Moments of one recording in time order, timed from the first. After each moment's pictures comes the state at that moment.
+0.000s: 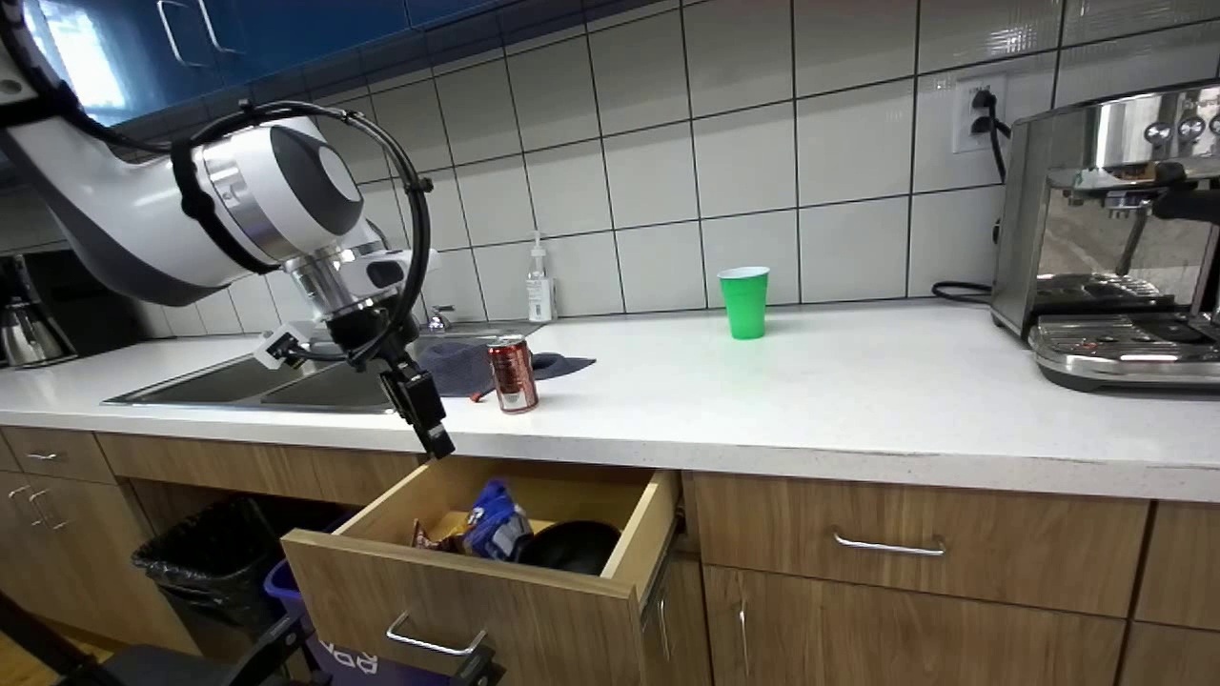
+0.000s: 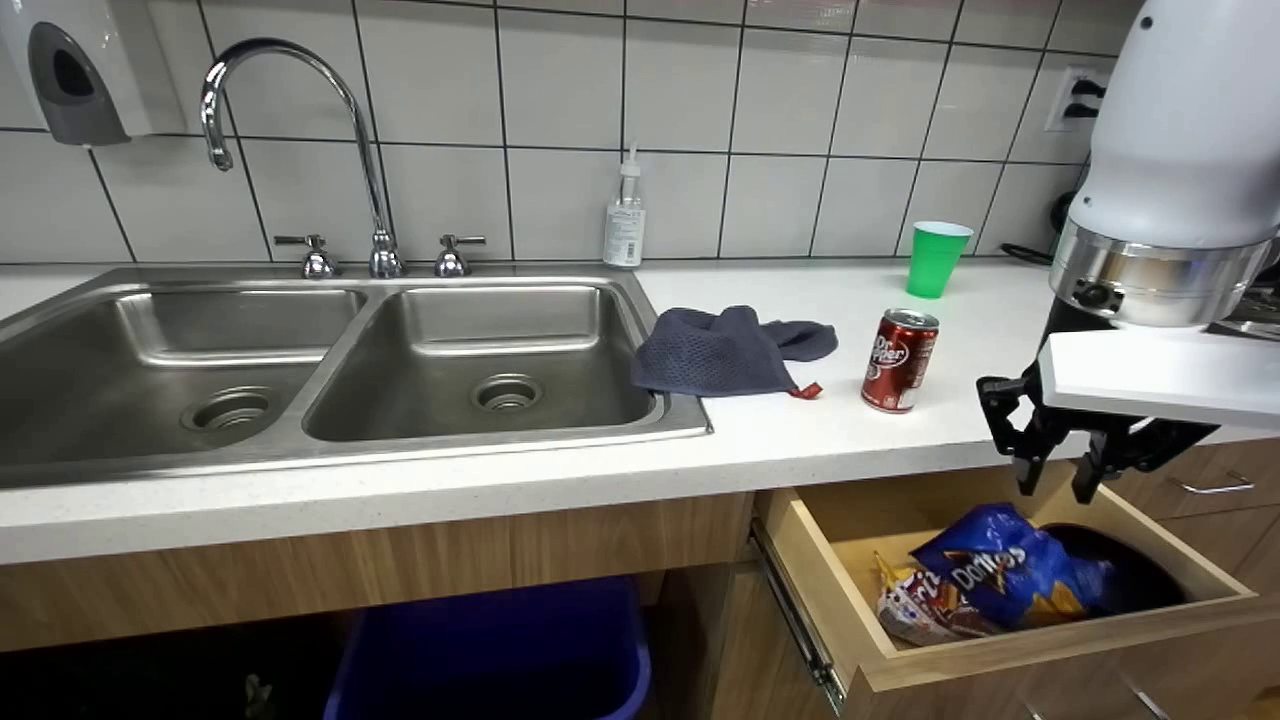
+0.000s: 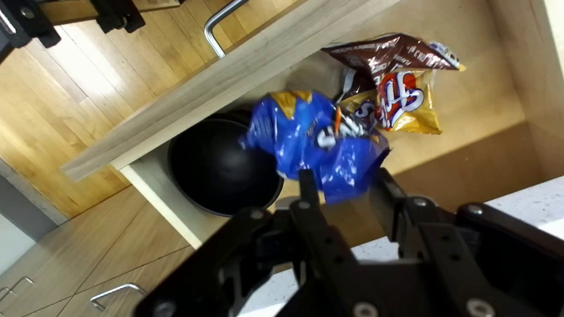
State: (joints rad) arm 0.02 -0.09 0.12 -2.76 -0.49 2.67 1.10
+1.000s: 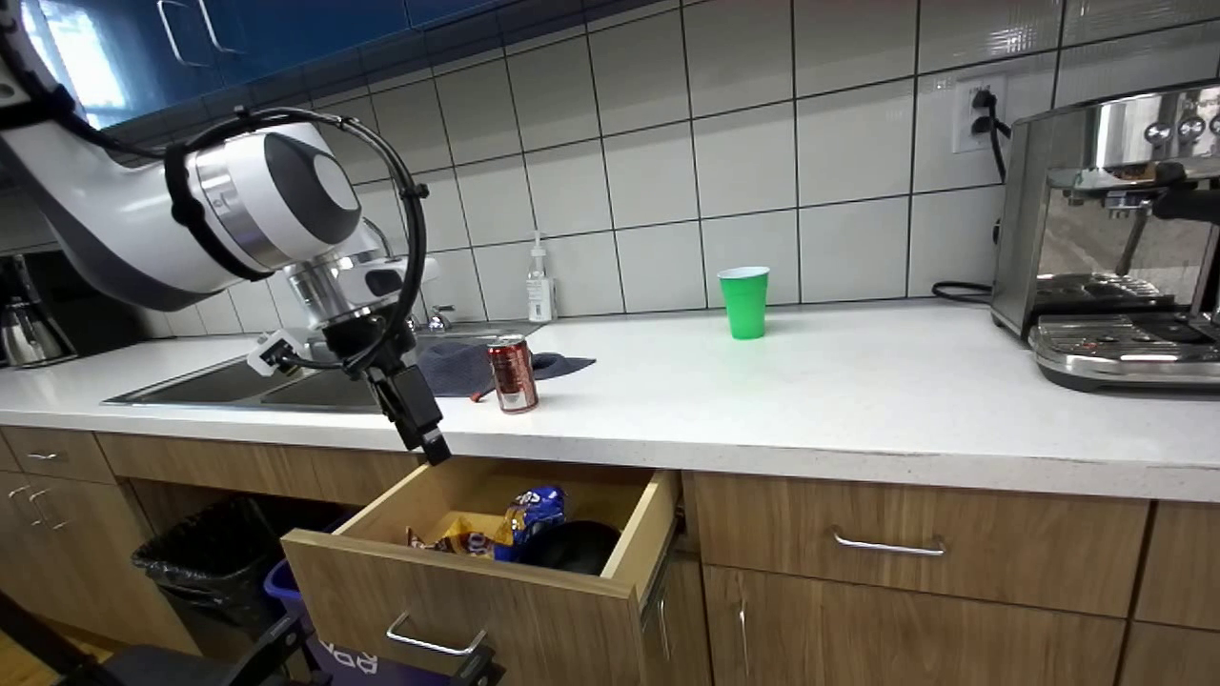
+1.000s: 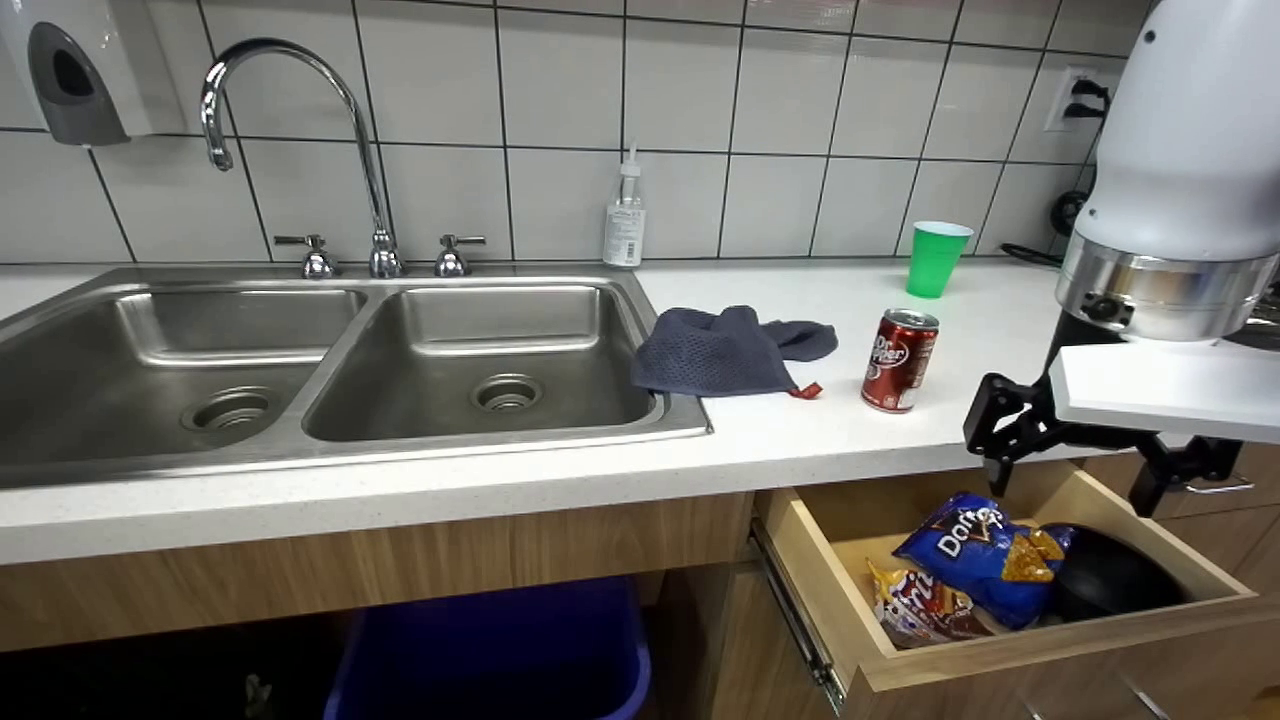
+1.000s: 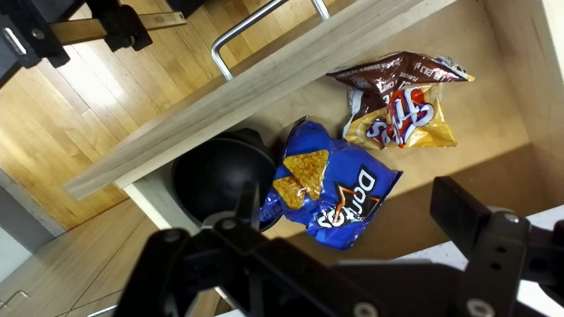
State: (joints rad) arm 0.03 -0.08 0.12 -2.77 -0.43 2.67 1.04
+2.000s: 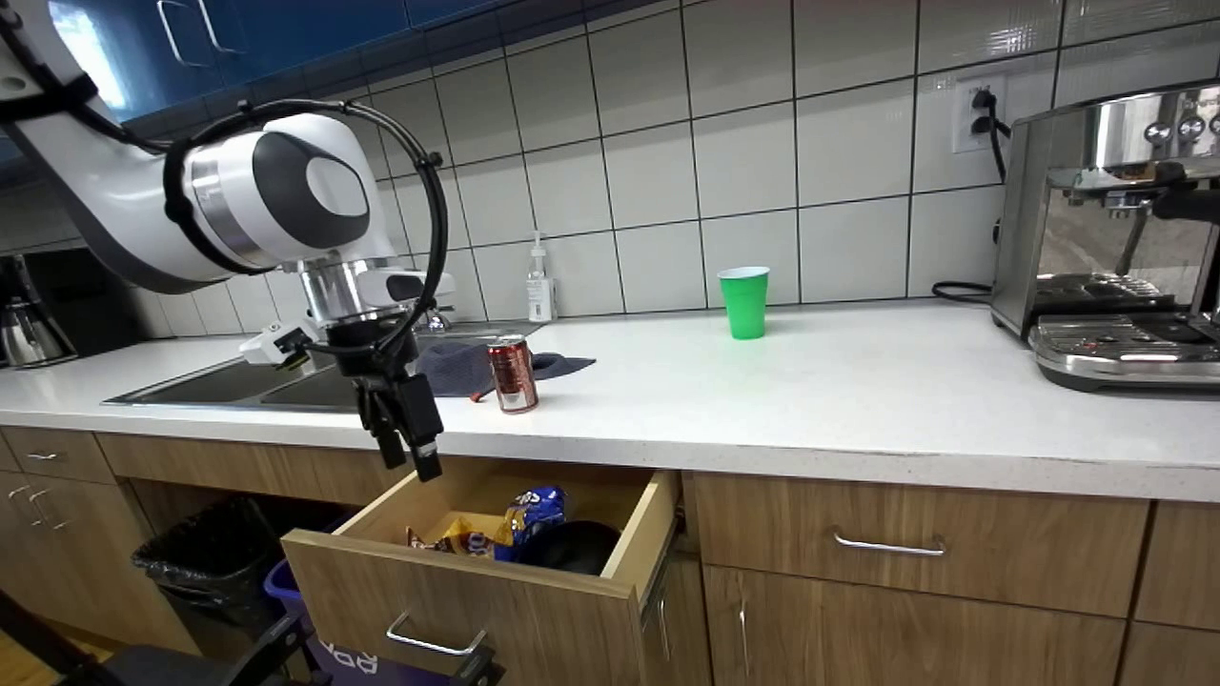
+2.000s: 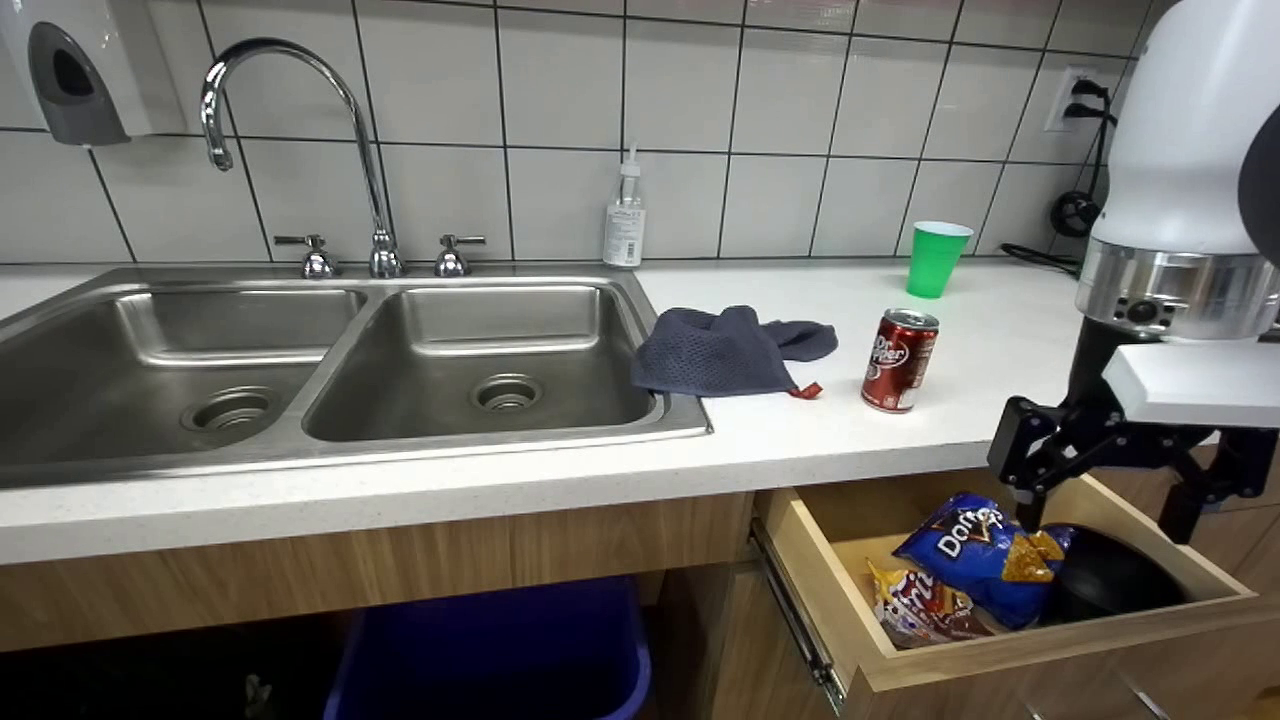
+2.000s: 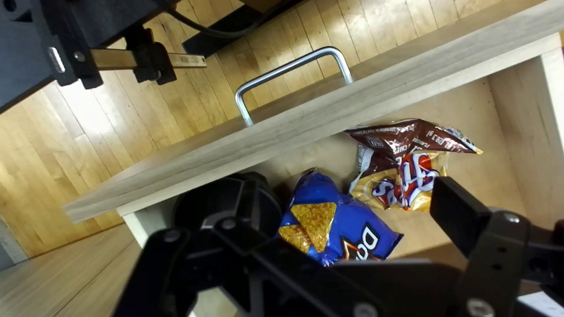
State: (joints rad) arm 0.03 -0.09 0.11 -2.77 -0.18 2.57 0.68
